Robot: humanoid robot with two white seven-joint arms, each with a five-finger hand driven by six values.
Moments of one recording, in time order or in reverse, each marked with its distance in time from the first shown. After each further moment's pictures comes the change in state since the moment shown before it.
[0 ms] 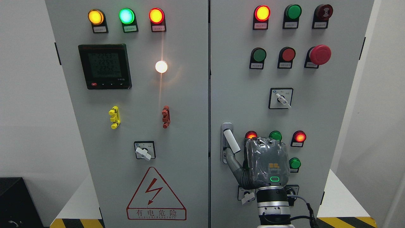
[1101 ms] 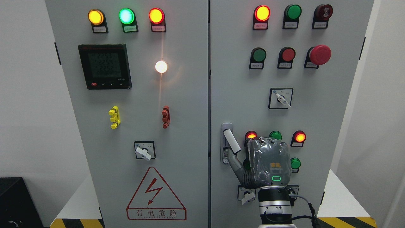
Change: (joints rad) left arm 0.000 0.000 0.000 0.000 0.000 0.000 0.000; right arm 0.000 0.000 -0.007 -0.008 -0.002 0.000 0.007
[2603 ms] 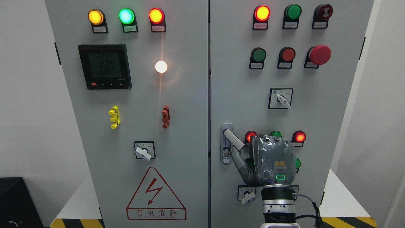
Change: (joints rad) left arm 0.000 0.000 0.000 0.000 0.000 0.000 0.000; right arm -0.003 0.000 -0.017 -0.006 -0.003 0.000 -0.004
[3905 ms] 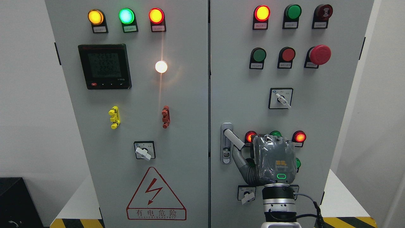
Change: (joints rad) left arm 0.000 0.000 0.000 0.000 0.000 0.000 0.000; right arm -0.005 0.000 -0.005 -0.001 -0.004 -0.001 0.003
